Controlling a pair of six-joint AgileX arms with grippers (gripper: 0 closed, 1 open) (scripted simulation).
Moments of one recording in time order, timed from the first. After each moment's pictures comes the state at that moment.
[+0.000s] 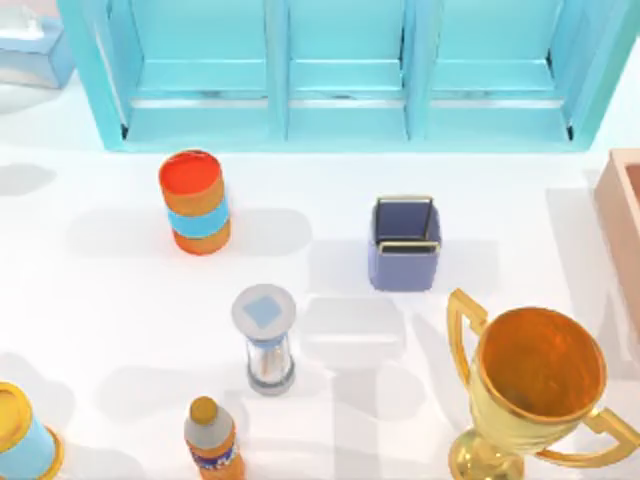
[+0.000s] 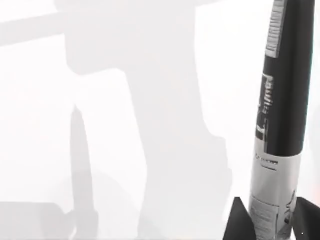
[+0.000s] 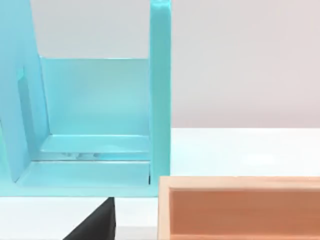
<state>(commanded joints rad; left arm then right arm) 1.12 1.48 1.12 -1.18 0.62 0.01 0.00 0.00 0.00 0.00 0.00 0.00</state>
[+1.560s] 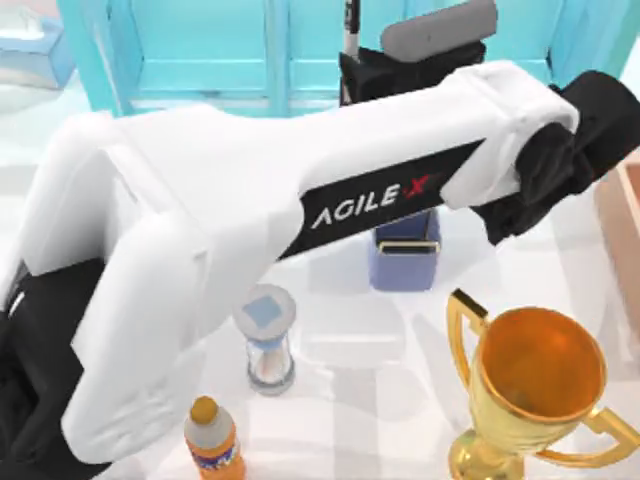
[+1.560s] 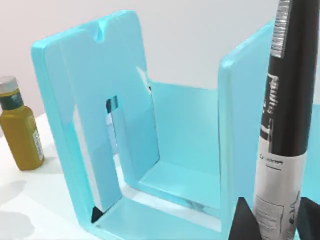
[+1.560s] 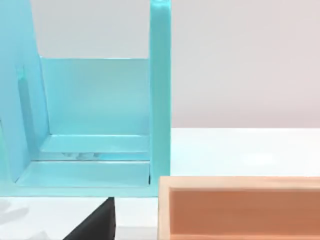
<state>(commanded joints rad) -0.99 2.33 2.05 -0.98 -1.48 -1.15 0.00 0.00 0.00 0.00 0.00 0.00</state>
